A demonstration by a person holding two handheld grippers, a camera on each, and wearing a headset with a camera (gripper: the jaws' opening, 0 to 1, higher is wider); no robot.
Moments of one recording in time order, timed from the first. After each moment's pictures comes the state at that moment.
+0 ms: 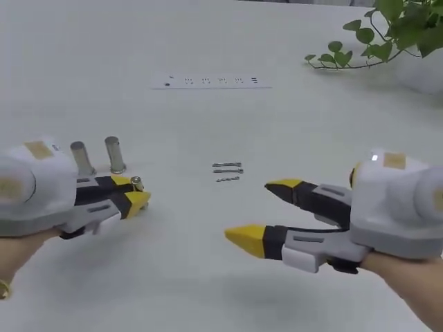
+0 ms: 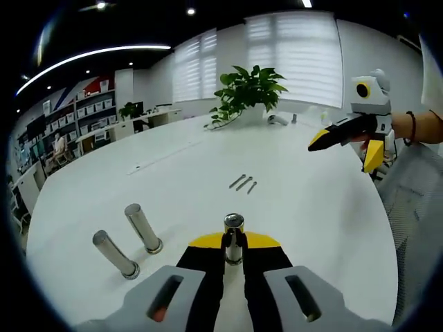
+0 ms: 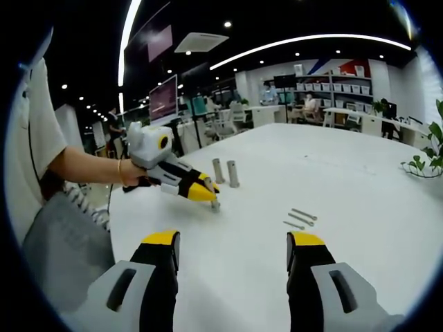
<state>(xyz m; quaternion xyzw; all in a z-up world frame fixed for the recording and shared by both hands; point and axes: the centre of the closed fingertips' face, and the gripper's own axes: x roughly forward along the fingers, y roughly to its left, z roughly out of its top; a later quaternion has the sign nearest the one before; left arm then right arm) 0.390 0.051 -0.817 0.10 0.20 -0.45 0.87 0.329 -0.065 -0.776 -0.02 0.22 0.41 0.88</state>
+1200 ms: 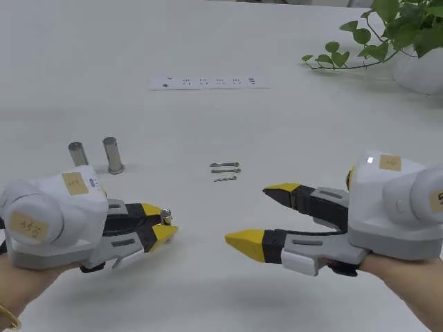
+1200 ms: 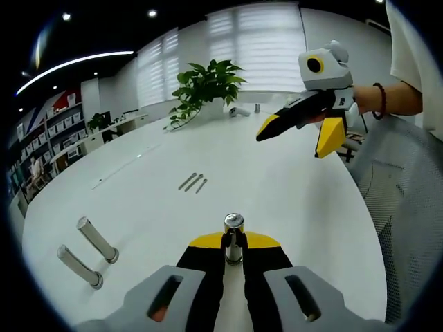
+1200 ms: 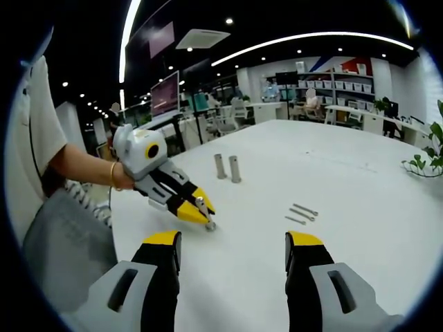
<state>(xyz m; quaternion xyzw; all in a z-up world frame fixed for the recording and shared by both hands) 0.345 0.015 -0.831 0.15 0.20 -0.52 0.82 0.323 -0.067 -0.779 -0.03 0.23 0.41 0.88</state>
